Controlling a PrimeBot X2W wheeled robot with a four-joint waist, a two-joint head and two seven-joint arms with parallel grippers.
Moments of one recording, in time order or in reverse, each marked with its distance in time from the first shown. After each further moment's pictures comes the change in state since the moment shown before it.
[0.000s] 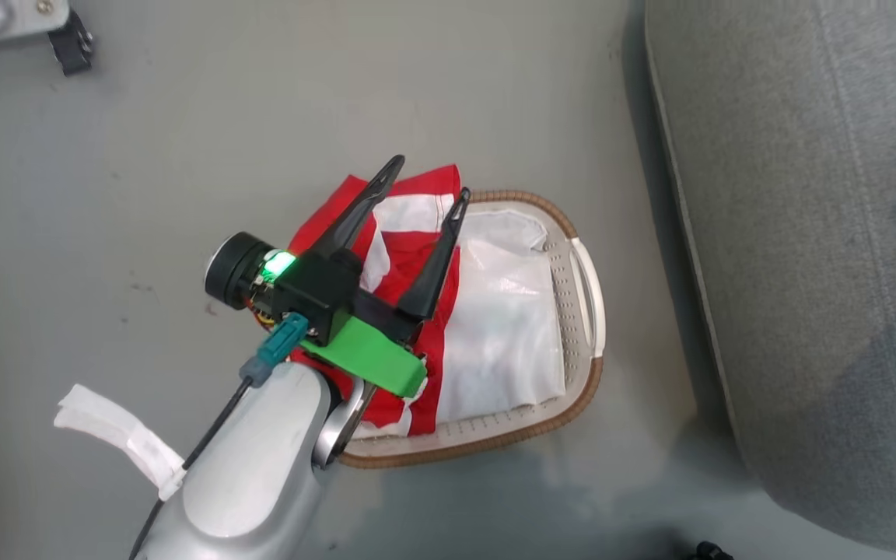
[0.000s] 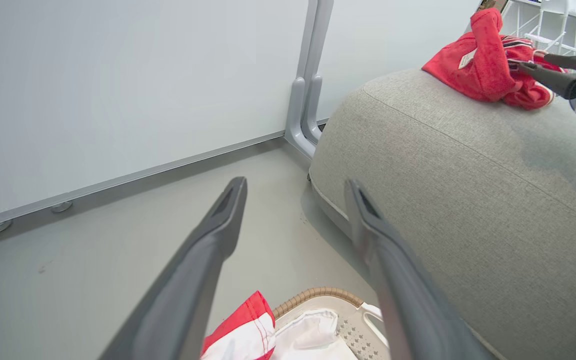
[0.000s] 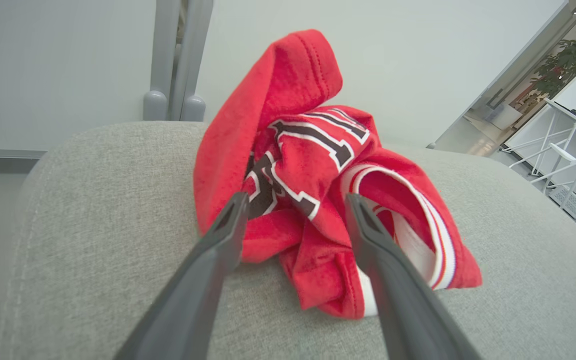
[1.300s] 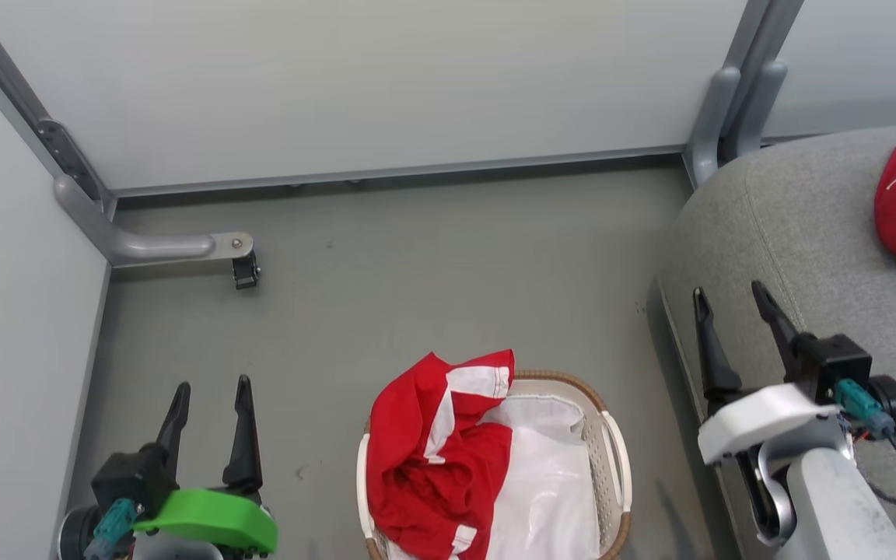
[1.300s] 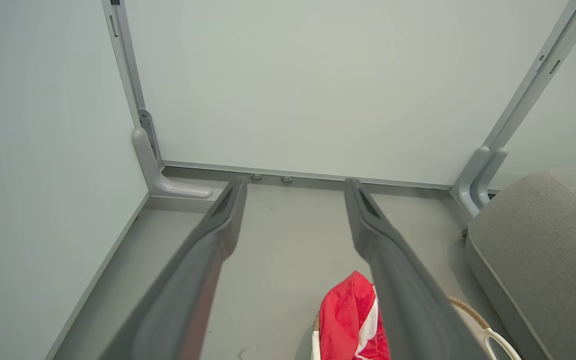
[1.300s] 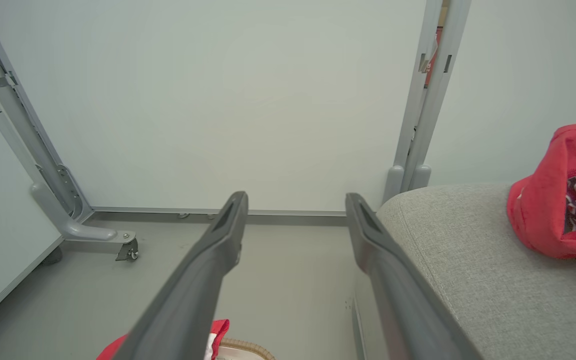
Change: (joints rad) left arm 0.475 -0.062 0.521 0.052 0.026 0.002 0.000; right arm 0.491 0.193 0.525 -0.186 0.358 0.000 0.000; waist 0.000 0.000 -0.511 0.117
